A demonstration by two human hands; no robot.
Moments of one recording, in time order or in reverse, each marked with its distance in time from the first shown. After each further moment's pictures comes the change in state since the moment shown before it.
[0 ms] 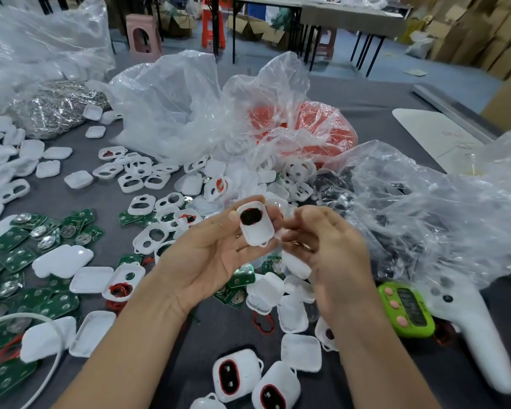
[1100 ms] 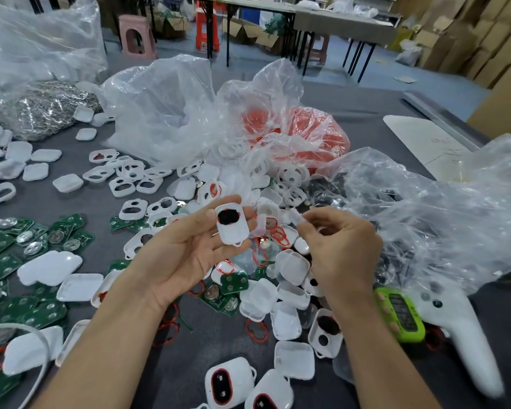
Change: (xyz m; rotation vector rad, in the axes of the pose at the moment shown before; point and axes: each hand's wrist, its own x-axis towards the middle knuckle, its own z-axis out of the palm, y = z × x) left_hand 0.000 0.019 -0.011 0.072 0.122 -0.016; right_hand 0.032 0.009 -0.026 -0.883 0.322 -0.576
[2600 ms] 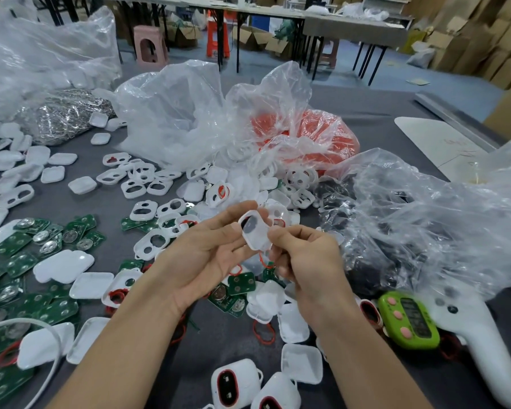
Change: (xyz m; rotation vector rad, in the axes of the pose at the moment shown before) left_hand 0.006 -0.014 0.009 -0.030 0.038 0.026; right_hand -0.021 -0.030 0.020 0.743 -0.453 0.624
